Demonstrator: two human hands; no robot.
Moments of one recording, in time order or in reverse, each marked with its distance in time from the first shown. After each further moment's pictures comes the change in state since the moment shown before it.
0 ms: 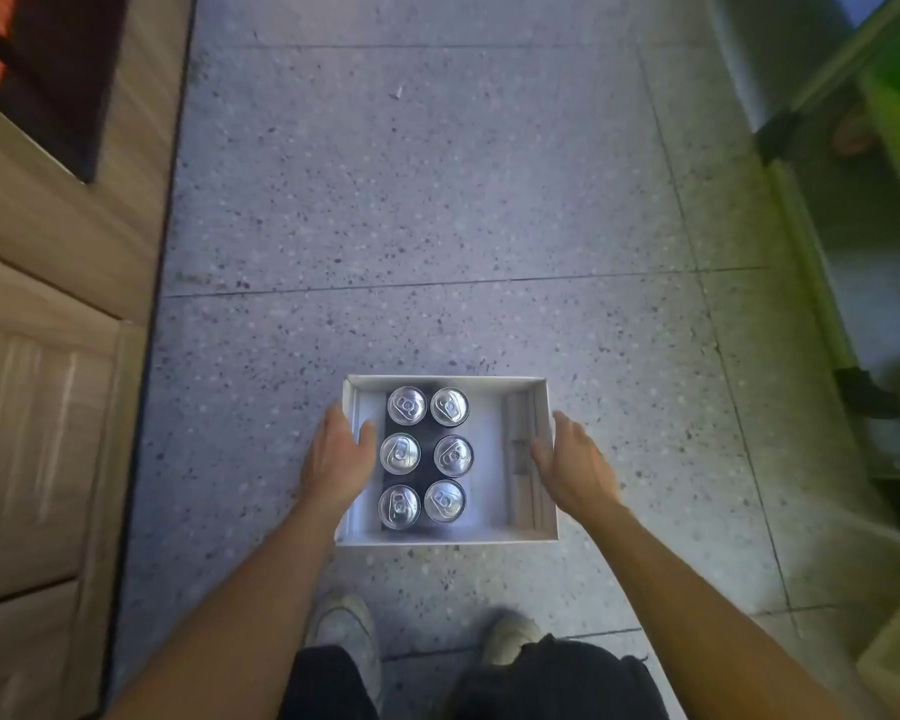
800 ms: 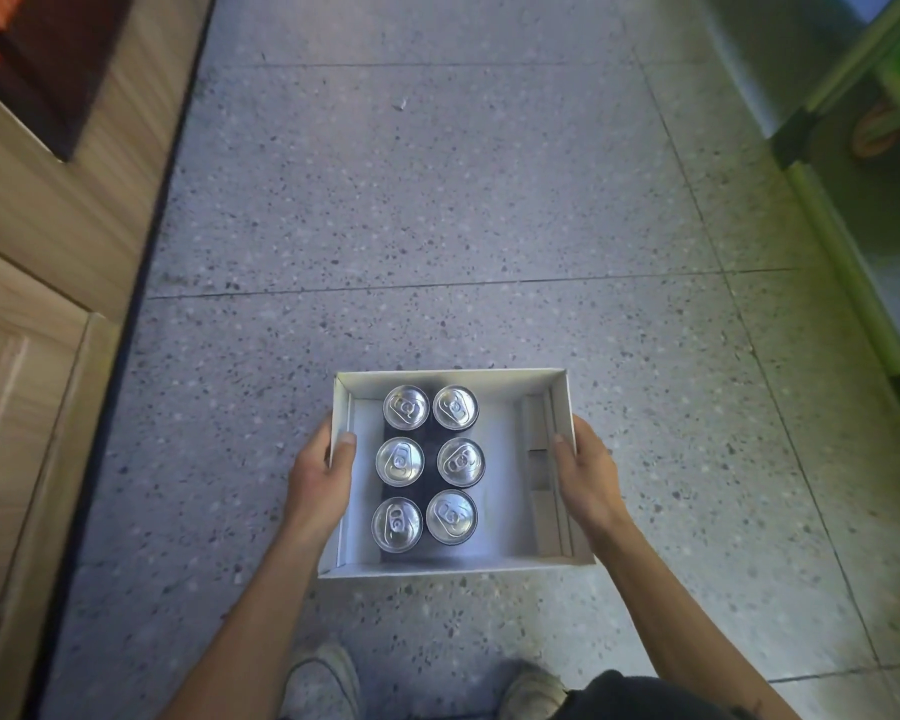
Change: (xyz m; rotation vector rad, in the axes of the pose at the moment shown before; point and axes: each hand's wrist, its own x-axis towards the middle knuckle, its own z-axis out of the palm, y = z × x) left_hand 0.021 -0.057 0.051 -0.514 0.065 0.178; right_hand 0.016 0.017 0.054 0.658 0.185 -0.060
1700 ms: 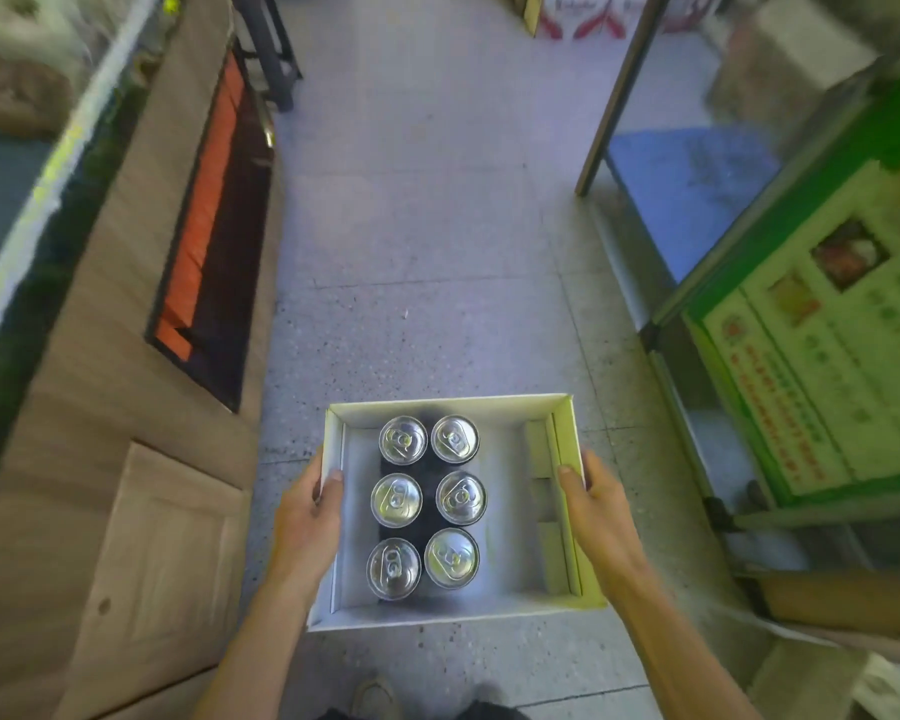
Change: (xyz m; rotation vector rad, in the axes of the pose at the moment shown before) left_hand -0.140 0.459 -0.231 -0.117 0.003 0.094; right_hand -0.111 -0.455 -0.278 0.186 0.047 -0.020
